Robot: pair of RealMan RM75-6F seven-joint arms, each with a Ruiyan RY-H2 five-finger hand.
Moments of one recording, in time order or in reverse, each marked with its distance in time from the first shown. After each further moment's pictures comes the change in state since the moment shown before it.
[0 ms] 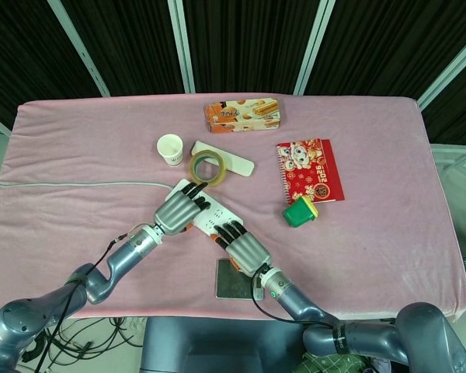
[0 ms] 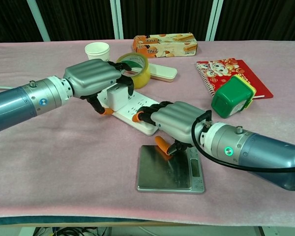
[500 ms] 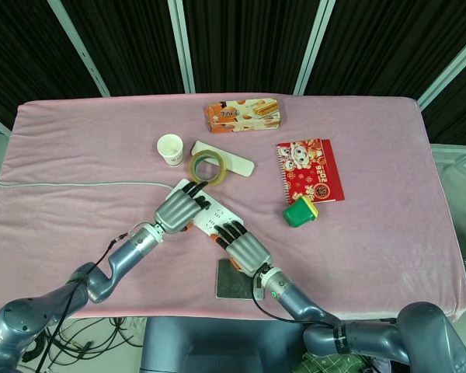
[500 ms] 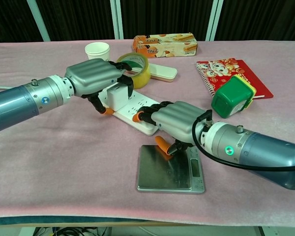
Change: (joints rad) left arm -0.011 0.003 -0.016 -0.005 -0.015 -0.019 -0.011; right arm 0.001 0.009 0.000 -0.005 0.006 0.004 -0.001
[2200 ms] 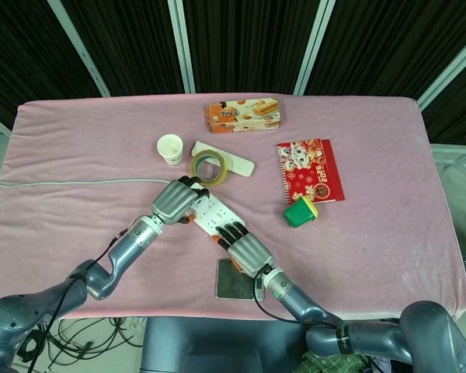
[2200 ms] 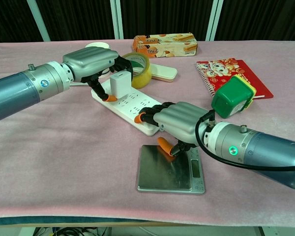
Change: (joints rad) left arm -0.005 0.050 -0.068 -0.097 -0.080 -0.032 -0.084; right arm 0.005 0.023 -0.011 -0.030 0.021 -0.003 -0.016
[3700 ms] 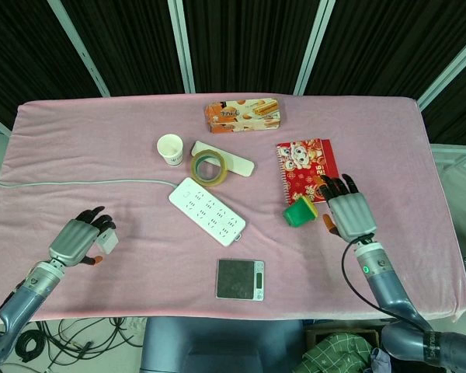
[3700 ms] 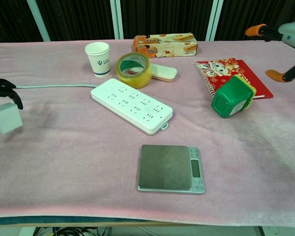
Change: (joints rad) left arm 0.409 0.433 0.233 -0.375 -0.023 0.170 0.146; right arm -0.230 0.522 0.074 -0.271 0.031 0.277 0.113
